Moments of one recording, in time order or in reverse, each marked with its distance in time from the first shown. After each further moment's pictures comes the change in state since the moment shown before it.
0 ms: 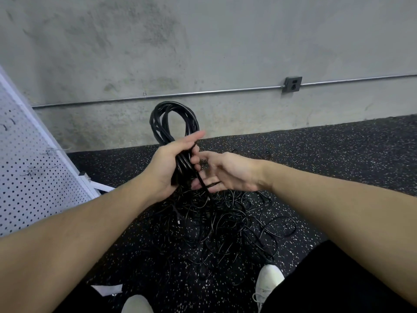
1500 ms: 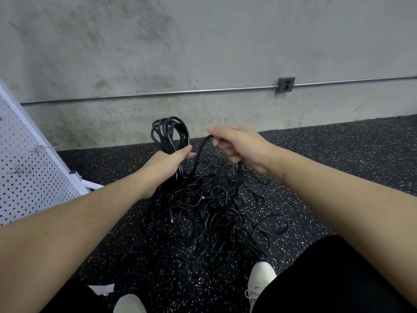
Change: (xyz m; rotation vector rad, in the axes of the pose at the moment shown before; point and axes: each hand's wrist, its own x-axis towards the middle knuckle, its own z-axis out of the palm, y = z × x) left_hand 0.016 -0.010 -0.021 0.775 0.235 -0.219; right_hand -0.034 -0.028 -0.016 -0.145 0.477 -0.218
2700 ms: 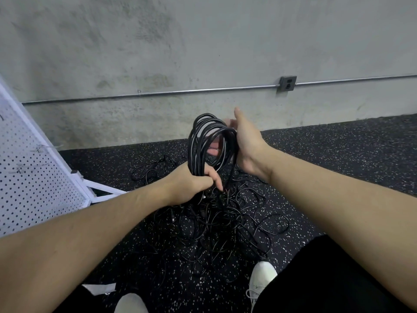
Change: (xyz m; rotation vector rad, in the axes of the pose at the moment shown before) left_hand -0.032 0.010 0.028 0.162 -0.315 0.594; right_hand 0.009 -0.005 0.021 0.626 0.309 0.163
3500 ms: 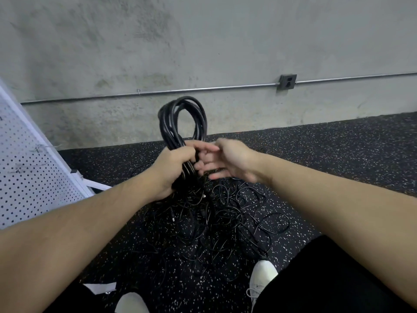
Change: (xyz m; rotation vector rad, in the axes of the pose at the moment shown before) left_hand 0.009 -0.003 -0.010 -0.782 0.223 -0.096; right_hand 0.010 0.024 -0.015 -0.555 -0.350 0.144
